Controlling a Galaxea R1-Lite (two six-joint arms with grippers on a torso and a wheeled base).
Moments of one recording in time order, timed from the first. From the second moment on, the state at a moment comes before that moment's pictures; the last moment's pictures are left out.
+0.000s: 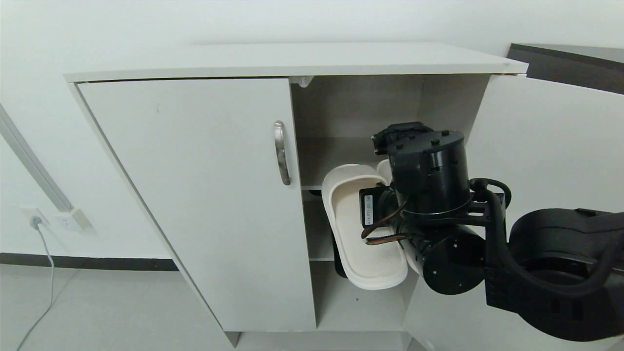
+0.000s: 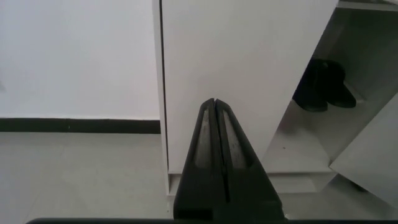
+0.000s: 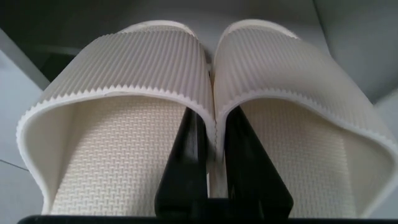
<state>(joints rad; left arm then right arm) 0.00 0.00 0.00 0.00 -0.01 -0.07 0.94 1.81 -1.20 -0.35 -0.83 0.19</state>
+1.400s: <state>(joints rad) 0.00 0.00 0.00 0.00 -0.01 -0.07 0.82 2.01 -1.47 -0.33 -0.80 0.19</state>
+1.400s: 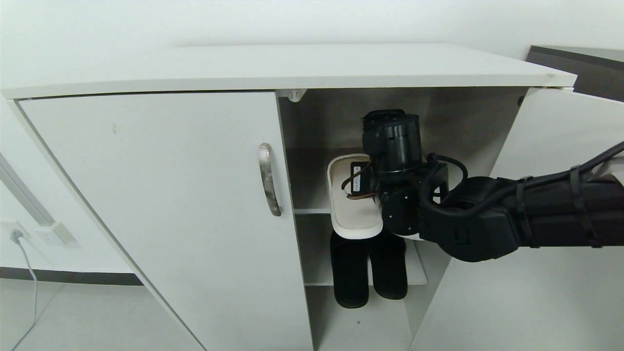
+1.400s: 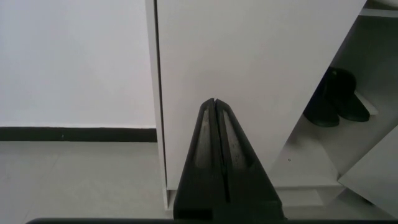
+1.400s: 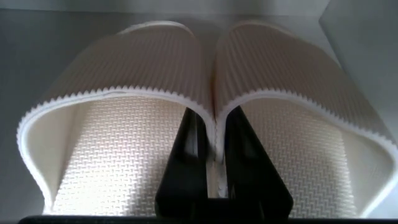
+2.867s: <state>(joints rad) 0.00 0.00 0.00 0.00 -0.01 -0.07 0.90 1.83 -1.21 -0.34 -0.81 0.20</state>
